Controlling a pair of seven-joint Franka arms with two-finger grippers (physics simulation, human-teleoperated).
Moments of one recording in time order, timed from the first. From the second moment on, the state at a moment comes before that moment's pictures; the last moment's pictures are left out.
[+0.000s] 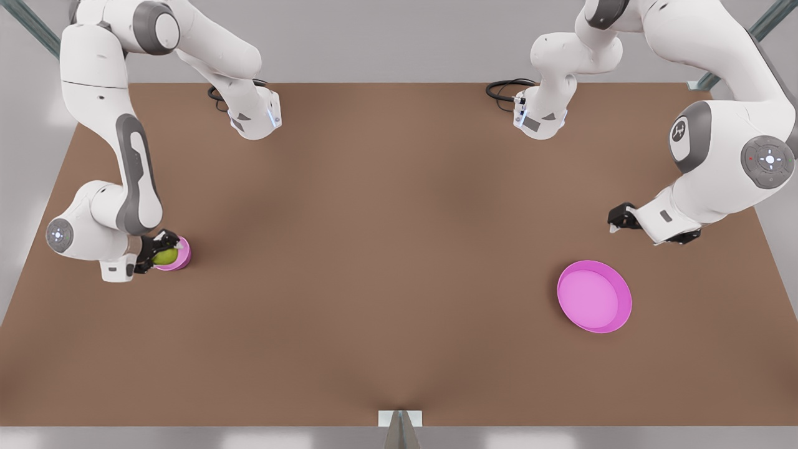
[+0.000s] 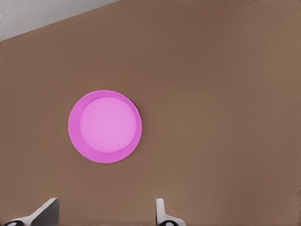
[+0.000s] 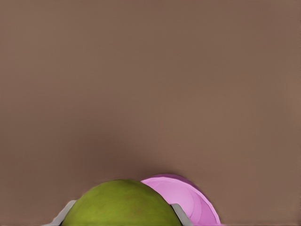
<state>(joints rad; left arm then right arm) -0.05 0.25 -0.01 -1.33 0.02 1.51 0.24 -0.35 0.39 0.10 -1.90 0.04 2.07 -1.03</state>
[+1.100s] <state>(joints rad) -0.06 0.25 -0.01 -1.33 0.02 1.51 -0.02 -0.04 0.23 0.13 -1.34 -0.09 1.70 -0.79</state>
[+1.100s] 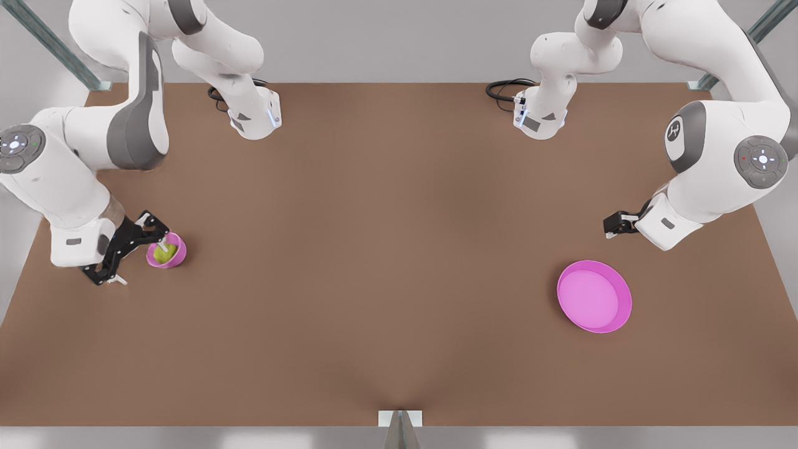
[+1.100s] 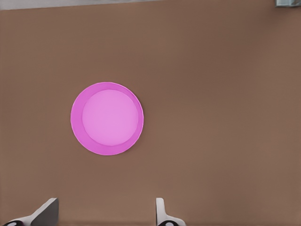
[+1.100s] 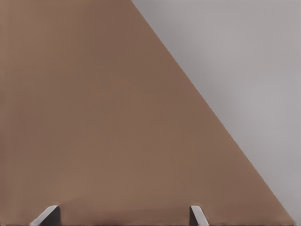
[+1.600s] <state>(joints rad) -0.06 0.25 -0.01 -1.33 0.02 1.51 -0.06 -0.08 0.19 0.16 -1.42 -0.09 1.57 -0.27</state>
